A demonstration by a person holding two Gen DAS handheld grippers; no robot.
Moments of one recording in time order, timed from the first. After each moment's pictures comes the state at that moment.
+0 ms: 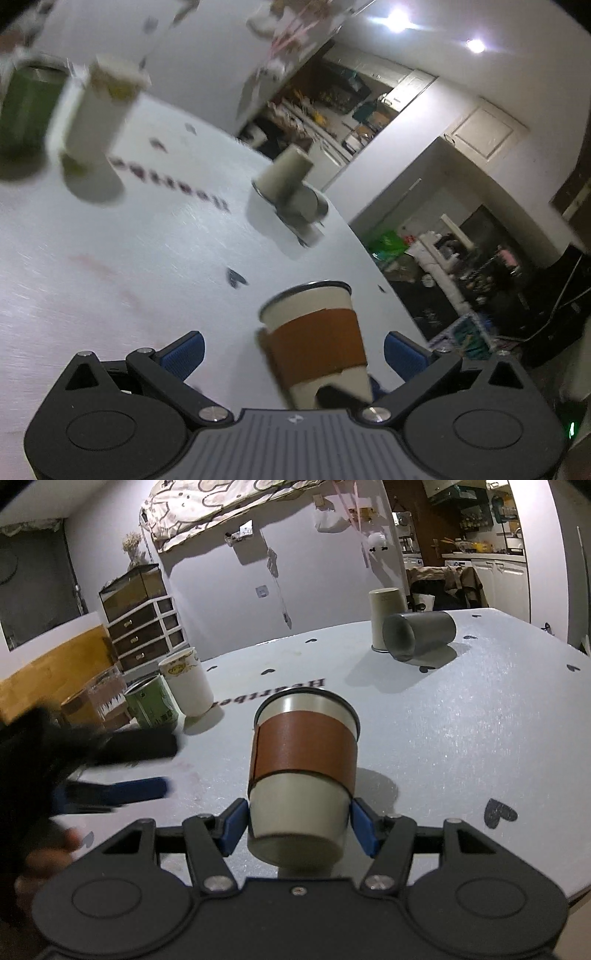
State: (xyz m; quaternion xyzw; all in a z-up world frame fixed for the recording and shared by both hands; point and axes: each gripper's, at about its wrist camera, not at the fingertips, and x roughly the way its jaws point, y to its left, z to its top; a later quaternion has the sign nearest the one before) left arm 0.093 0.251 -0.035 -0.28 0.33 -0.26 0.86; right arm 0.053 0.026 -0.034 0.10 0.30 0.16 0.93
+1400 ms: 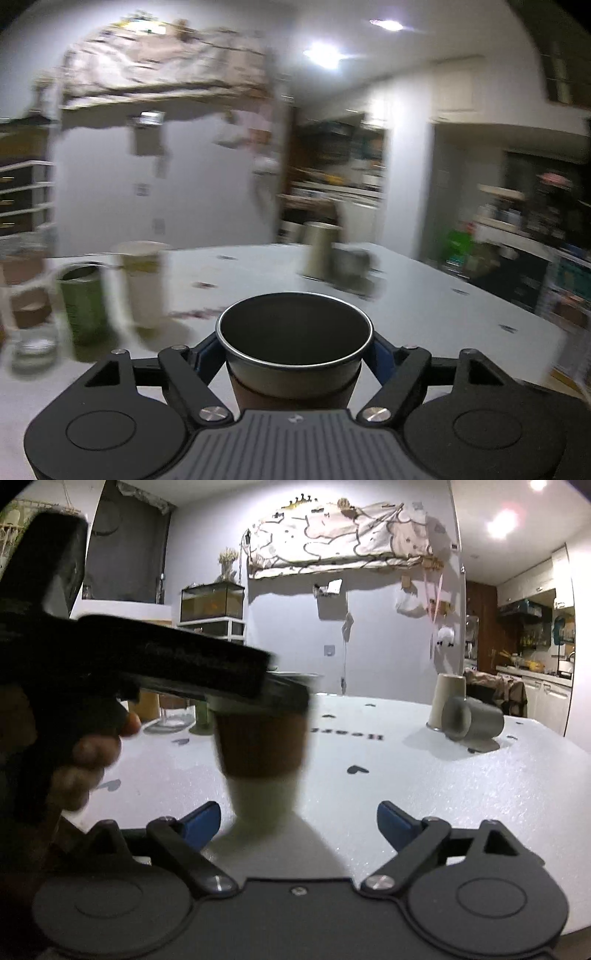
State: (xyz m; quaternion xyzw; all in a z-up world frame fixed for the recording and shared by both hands) left arm 0.036 0.244 0.002 -0.01 0.16 -0.13 0.98; right arm -0.010 0.074 -0.057 -0.04 0.15 0.22 0.96
